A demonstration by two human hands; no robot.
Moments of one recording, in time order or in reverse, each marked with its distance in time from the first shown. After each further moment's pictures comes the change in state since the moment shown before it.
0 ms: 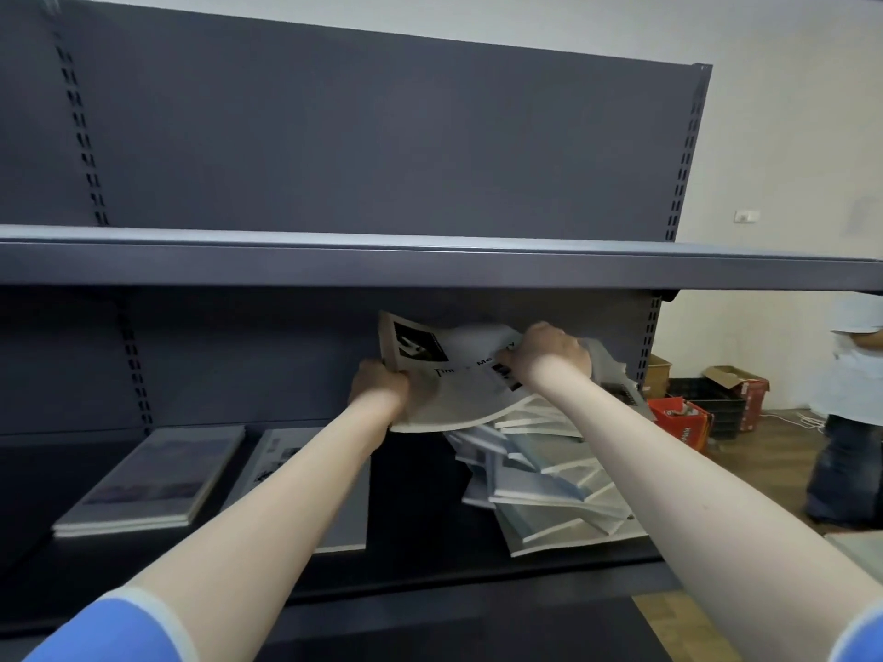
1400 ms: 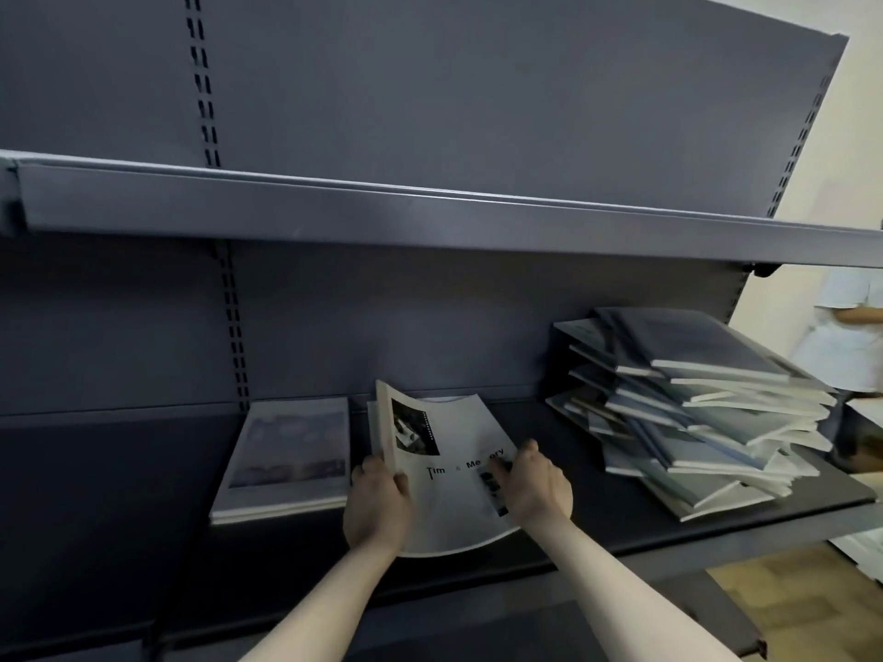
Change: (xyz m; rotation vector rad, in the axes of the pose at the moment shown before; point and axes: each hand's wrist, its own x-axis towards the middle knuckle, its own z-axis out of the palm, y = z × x) left_hand 0.038 -0.222 -0.127 0.383 -0.084 0.037; right_hand -0.128 -0.128 0.214 -0.018 -0.156 0.125
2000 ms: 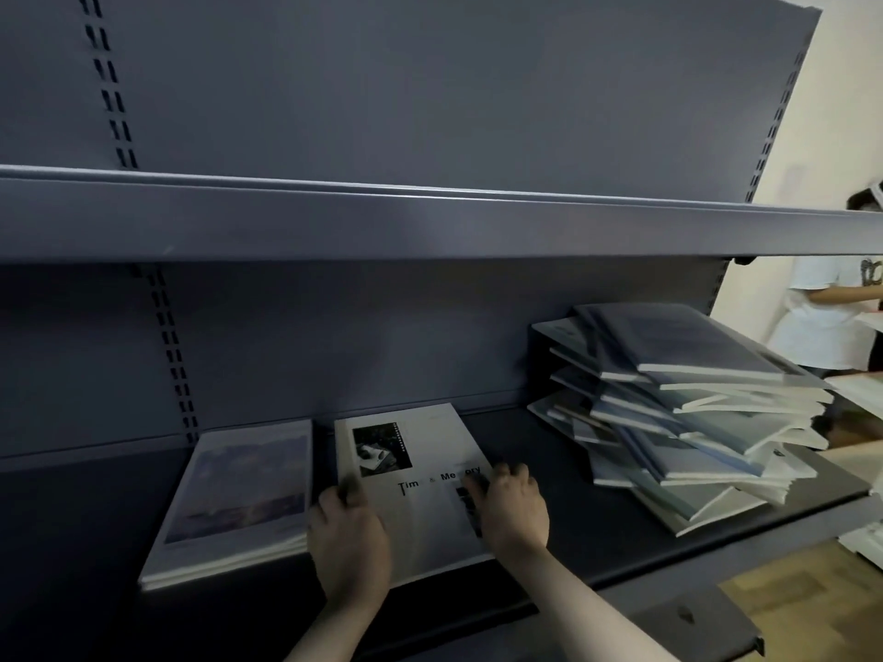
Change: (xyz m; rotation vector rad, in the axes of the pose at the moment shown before) left_hand 0.015 -0.003 0.035 0.337 0.113 0.096; right_hand 0.025 0.010 0.030 -0.112 0.008 -0.056
